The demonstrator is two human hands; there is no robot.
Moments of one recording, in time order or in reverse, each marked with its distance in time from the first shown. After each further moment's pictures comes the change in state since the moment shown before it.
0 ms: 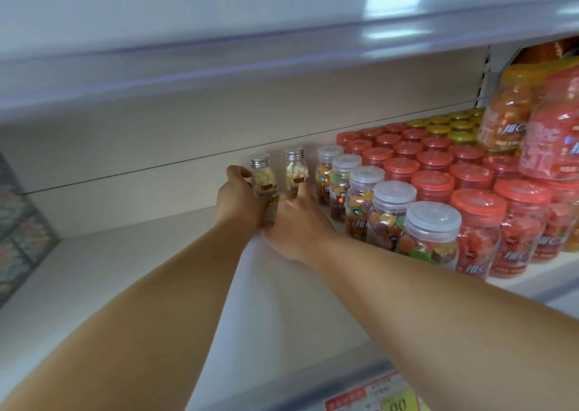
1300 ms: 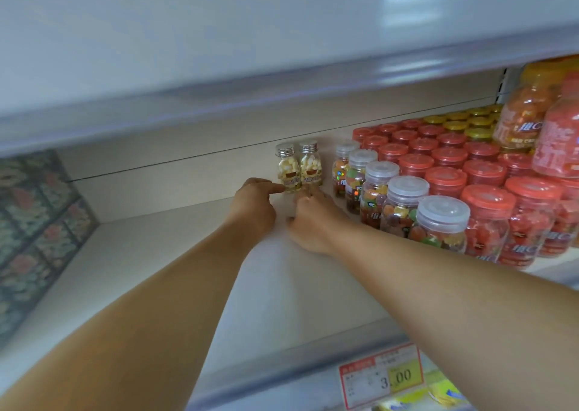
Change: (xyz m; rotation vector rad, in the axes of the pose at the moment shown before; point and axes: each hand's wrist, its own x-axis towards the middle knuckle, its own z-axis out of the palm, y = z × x) left_hand -0.032 -0.002 -0.023 0.208 -0.132 0.095; right_hand -0.001 0.003 -0.002 -0.096 -0.125 -0.013
